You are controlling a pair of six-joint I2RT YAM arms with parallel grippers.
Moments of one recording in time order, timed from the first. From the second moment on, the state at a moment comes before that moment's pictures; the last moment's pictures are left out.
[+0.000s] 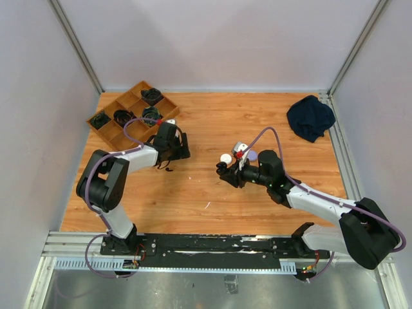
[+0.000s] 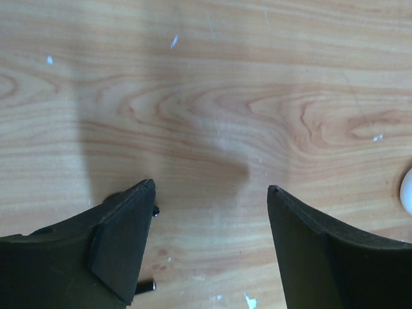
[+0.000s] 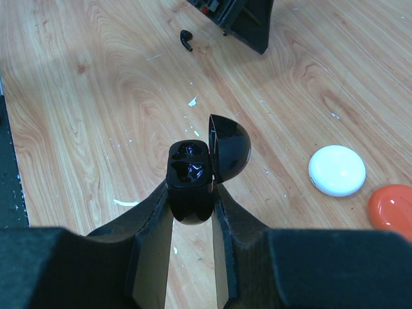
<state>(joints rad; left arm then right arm) -0.39 1.72 0.91 -0.01 -0.07 -0.48 0.65 1.20 0.48 0.38 -0.47 -0.03</state>
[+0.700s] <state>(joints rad) -0.39 1.63 1.02 -0.28 -0.17 -0.45 0.65 1.19 0.48 0.38 -0.47 -0.03</state>
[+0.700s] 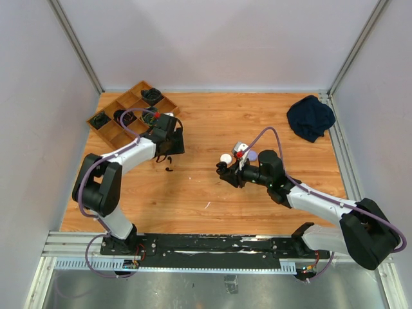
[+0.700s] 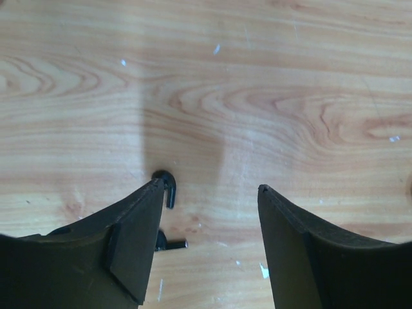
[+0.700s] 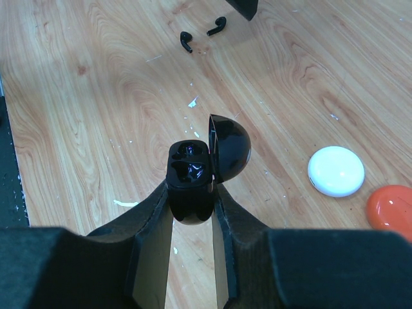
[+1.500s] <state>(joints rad) -0.35 1.83 1.15 -0.43 -0.22 -0.39 0.65 1.18 0.48 0.38 -0.47 -0.03</state>
